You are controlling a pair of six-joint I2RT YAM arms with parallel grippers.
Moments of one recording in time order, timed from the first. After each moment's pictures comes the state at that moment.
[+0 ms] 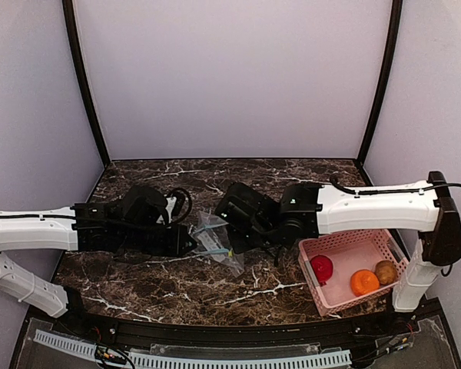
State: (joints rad) left arm -1.00 1.22 0.84 -0.38 -0.05 -0.80; right arm 1.25 1.74 1.45 -0.74 0.52 0.70
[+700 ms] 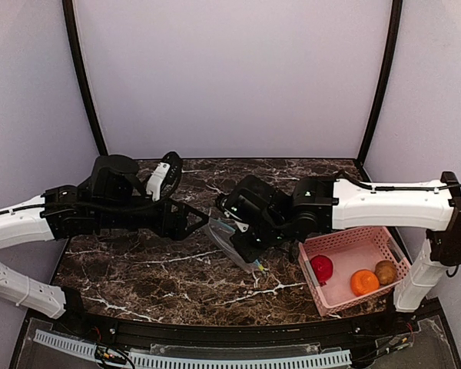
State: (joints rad) left arm -1.01 1.09 0.97 -0.37 -0.01 -0.45; right arm 1.25 1.67 1.45 -0.80 0.30 0.35
